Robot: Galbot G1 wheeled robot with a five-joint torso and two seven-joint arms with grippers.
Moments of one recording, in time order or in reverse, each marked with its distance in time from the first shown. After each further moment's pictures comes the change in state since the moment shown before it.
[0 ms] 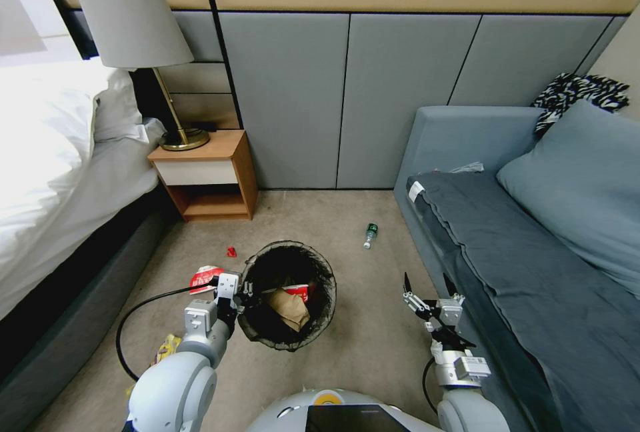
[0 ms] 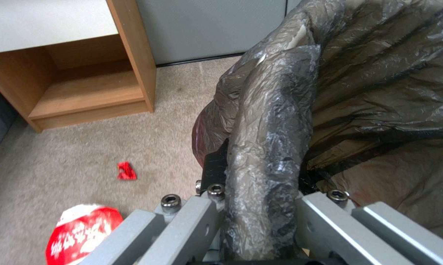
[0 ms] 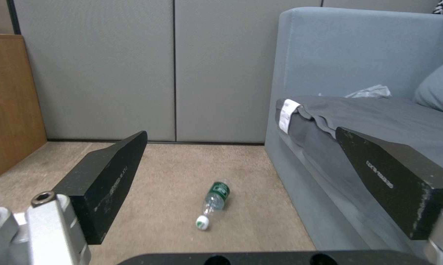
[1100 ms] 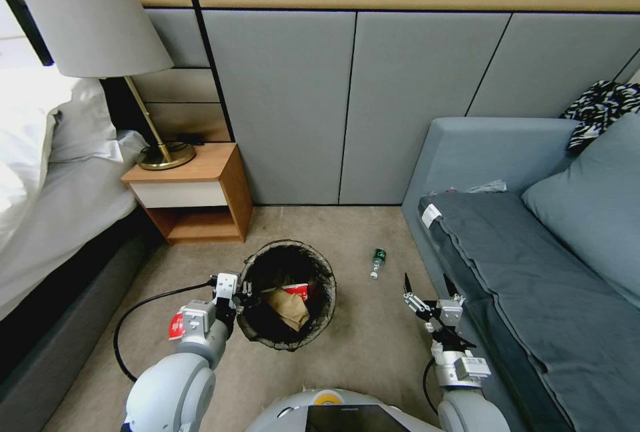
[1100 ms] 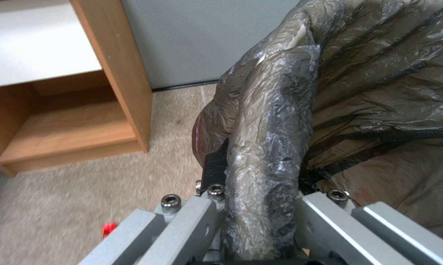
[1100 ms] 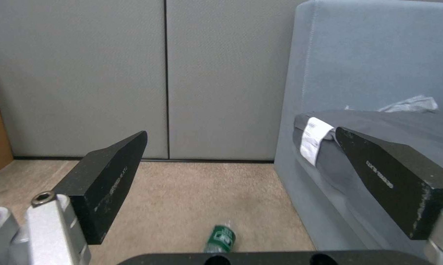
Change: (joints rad) left arm 0.005 -0.001 -0.002 -0.011 0.000 -0.001 -0.001; right arm -0.003 -0.001 0.003 -0.002 0.001 0.004 0.001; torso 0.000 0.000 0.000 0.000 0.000
